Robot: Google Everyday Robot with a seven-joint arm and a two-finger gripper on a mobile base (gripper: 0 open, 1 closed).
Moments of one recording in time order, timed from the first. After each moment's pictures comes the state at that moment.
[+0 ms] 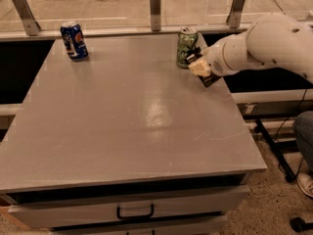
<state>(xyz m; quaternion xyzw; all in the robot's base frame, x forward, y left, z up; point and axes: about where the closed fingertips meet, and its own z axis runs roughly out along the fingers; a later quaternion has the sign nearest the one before) 0.675 -0.132 0.876 -0.41 0.79 0.02 0.45</state>
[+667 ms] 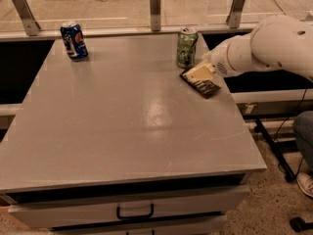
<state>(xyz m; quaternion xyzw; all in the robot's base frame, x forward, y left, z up) 0.669 -0.142 0.878 -0.41 0.80 0.01 0.45</state>
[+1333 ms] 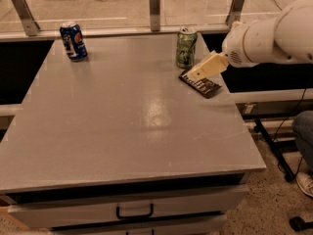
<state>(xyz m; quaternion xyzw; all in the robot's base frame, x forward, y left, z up) 0.648 -0.152 0.934 -0.41 0.77 0.00 0.49</state>
